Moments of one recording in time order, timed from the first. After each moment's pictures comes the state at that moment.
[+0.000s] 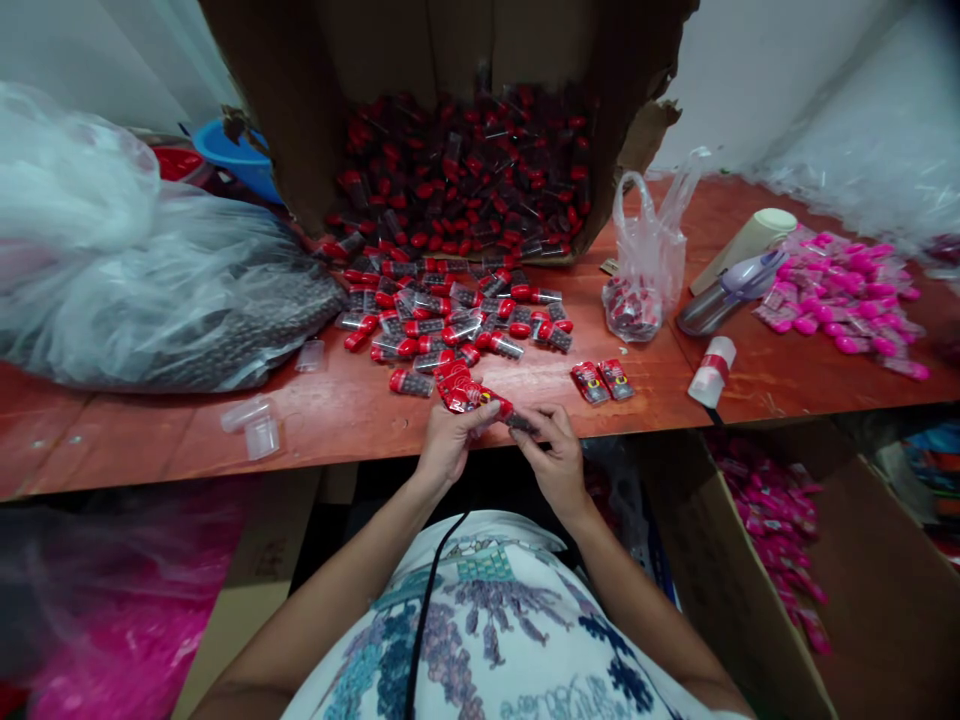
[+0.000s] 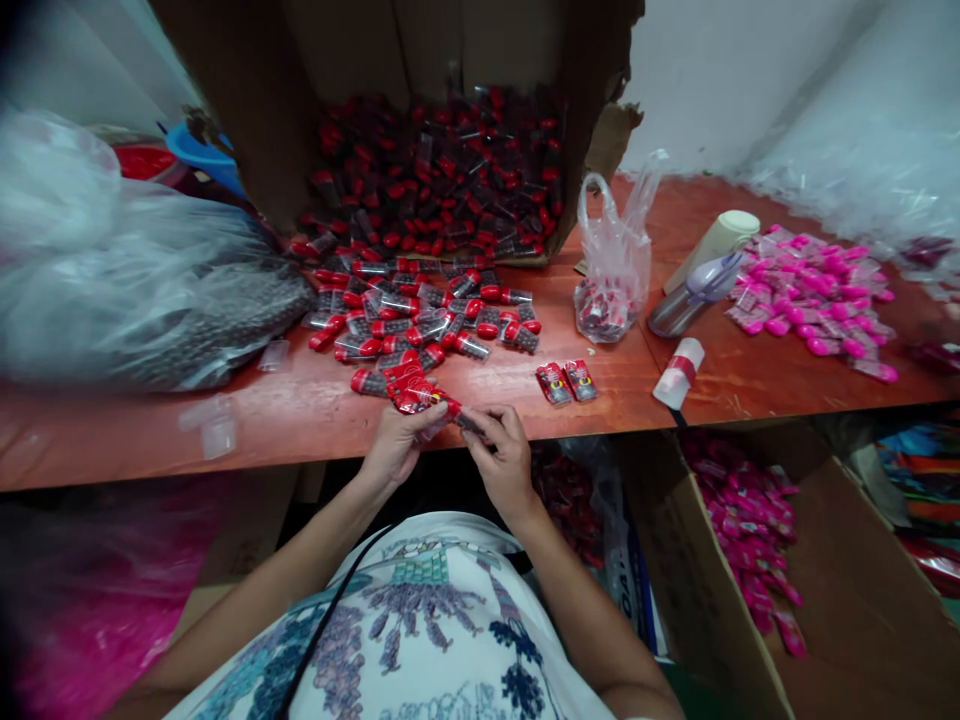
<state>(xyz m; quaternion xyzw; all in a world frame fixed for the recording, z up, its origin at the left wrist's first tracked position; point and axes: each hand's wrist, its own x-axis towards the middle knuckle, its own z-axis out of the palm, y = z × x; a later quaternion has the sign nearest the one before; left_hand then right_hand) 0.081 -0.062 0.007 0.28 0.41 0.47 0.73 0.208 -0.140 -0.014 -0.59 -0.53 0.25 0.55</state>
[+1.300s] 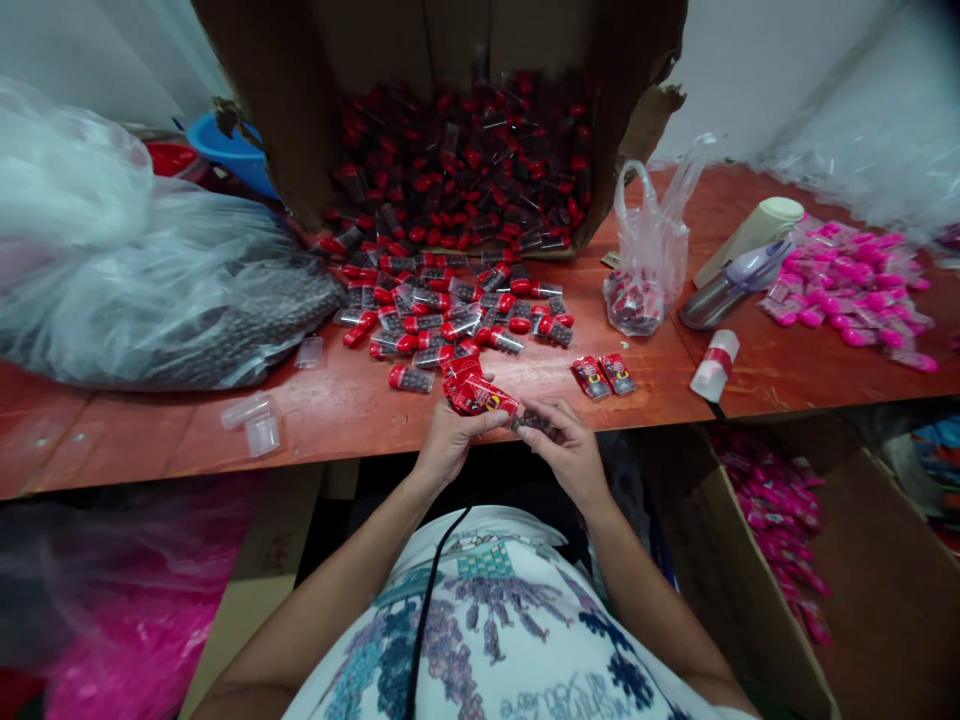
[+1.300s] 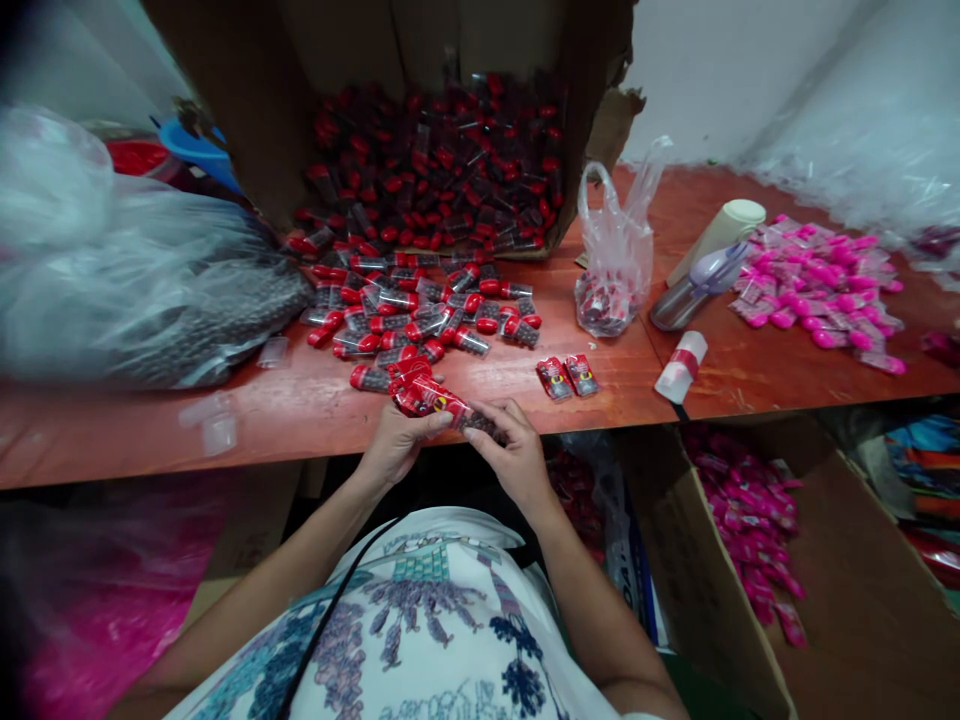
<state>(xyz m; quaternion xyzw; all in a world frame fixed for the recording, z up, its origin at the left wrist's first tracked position) 0.079 -0.066 0.014 0.33 0.41 0.44 0.73 0.224 -0.142 0.001 -0.57 -0.49 0.38 0.54</state>
